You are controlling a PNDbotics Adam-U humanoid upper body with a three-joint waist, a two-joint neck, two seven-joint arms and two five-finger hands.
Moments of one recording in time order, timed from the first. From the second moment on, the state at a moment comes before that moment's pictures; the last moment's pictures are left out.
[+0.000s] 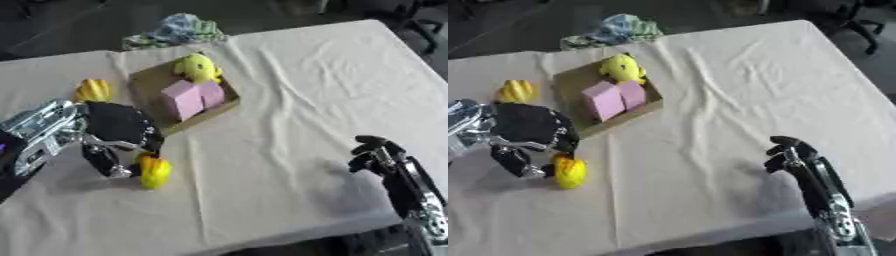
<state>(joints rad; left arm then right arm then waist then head) -0.65 0.77 -0.64 -1.45 -0.85 -0.72 -0.40 -0.07 -0.16 0.01 -1.58 -0.02 -0.14 0.15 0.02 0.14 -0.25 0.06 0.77</state>
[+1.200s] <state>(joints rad) -0.92 0.44 -0.23 -0.87 -1.21 -0.38 -0.22 -0.06 -0.15 0.02 -1.57 -0.02 -0.14 0.16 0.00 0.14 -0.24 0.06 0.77</state>
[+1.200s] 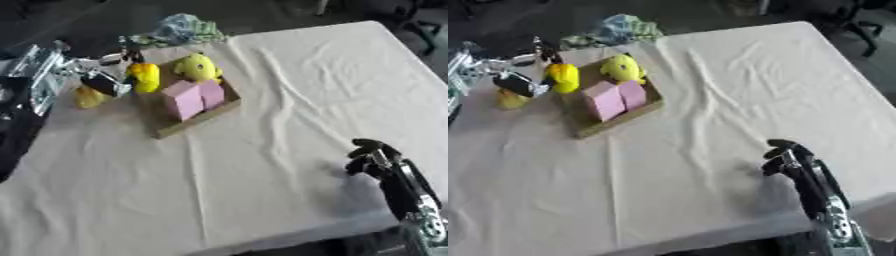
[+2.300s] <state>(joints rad) -0.93 0.56 -0.12 -0.88 -1.17 -0.25 -0.25 -0.06 -0.15 0.02 -1.57 -0.02 -0.14 0.16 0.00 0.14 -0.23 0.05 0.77</state>
